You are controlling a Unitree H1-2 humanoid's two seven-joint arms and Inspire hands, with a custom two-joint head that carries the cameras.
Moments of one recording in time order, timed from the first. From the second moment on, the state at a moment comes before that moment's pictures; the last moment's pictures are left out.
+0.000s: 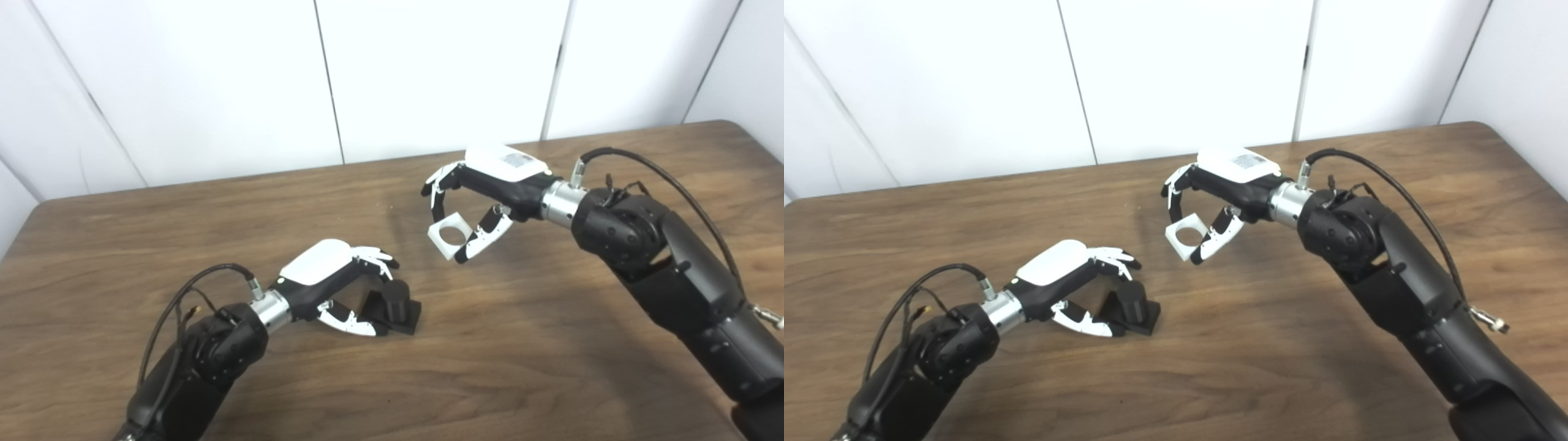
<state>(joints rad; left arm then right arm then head) -0.47 0.38 -0.46 0.25 0.56 -0.33 -0.29 -0.60 -0.50 0.36 -0.07 -0.51 -0.05 0.49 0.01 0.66</state>
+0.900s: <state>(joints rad) -0.48 0.35 -0.48 0.25 0.57 -0.29 -0.29 -0.59 -0.44 0.40 -0.12 -0.48 -0.10 0.56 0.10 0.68</state>
